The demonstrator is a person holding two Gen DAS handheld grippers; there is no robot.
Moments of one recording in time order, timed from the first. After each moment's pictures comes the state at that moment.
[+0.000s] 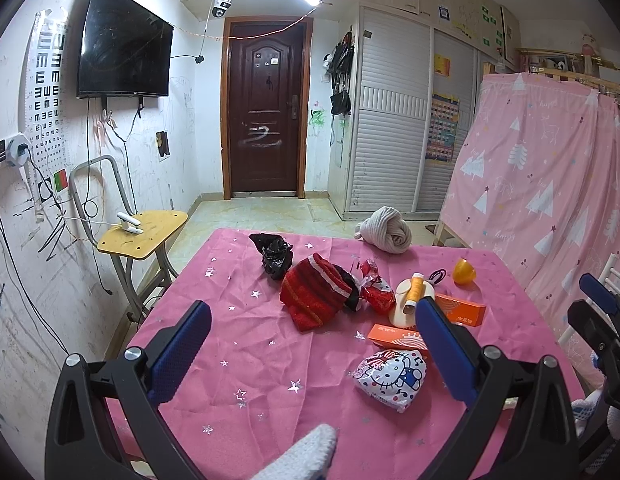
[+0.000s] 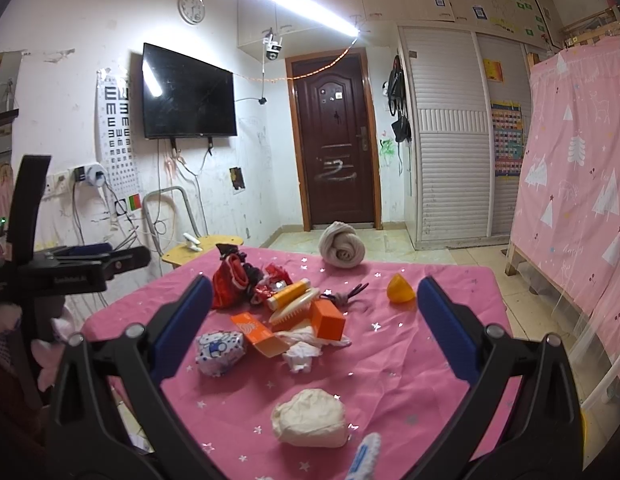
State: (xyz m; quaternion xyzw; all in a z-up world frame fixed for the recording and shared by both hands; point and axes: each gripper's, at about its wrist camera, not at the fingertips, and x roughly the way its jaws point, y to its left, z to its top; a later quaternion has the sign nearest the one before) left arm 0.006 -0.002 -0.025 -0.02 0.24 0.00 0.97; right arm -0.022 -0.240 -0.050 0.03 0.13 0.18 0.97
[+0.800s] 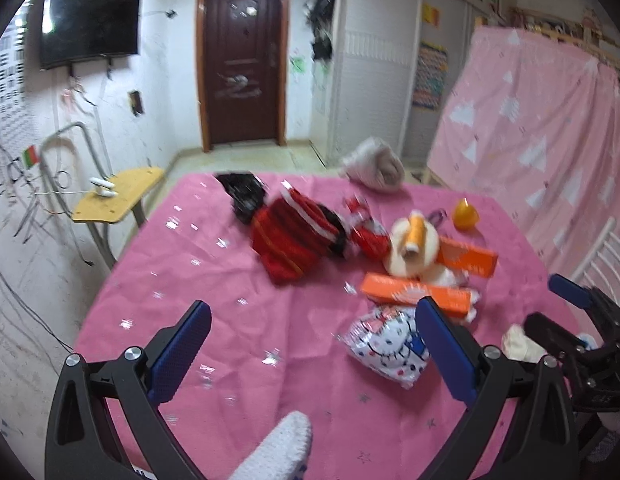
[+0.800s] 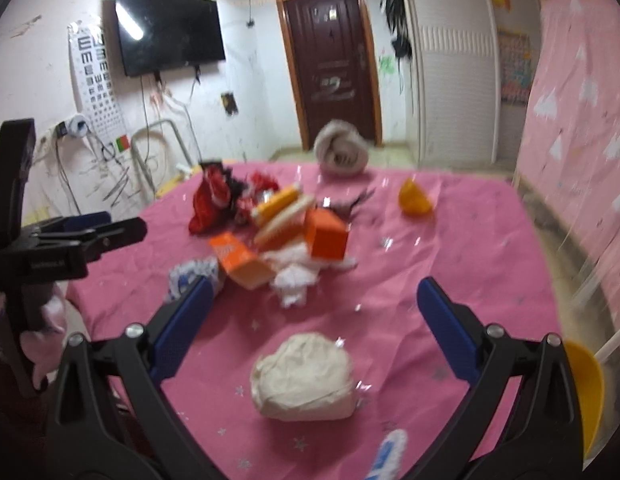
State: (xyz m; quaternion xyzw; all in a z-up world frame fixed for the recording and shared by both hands) left arm 0.049 -0.014 -0.065 -0.01 0.35 -0.04 0.94; right arm 0.026 -0.227 -0.100 0.02 0.31 0.18 0.93
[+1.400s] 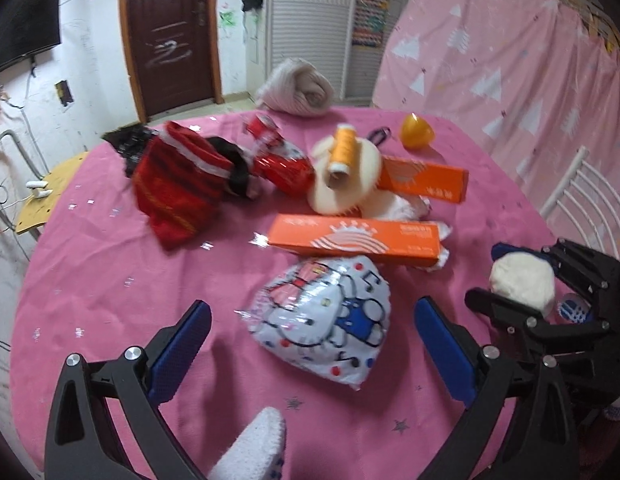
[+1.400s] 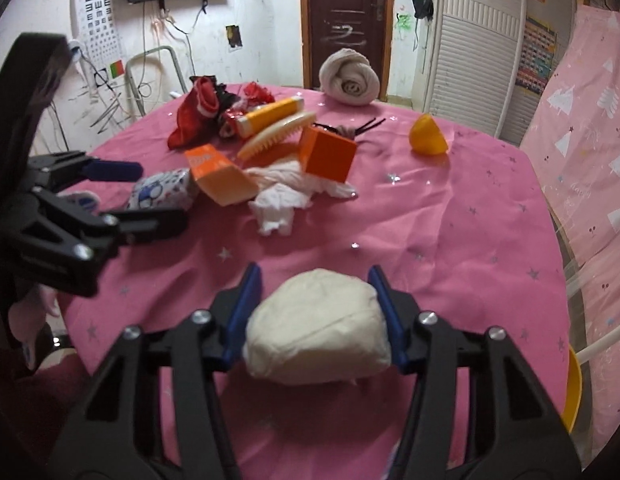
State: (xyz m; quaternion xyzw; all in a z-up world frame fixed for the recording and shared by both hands) left arm 0.082 -0.064 -0.116 0.04 0.43 -0.14 0.89; right arm 0.034 -0.214 -0.130 -0.07 0.38 0.18 0.90
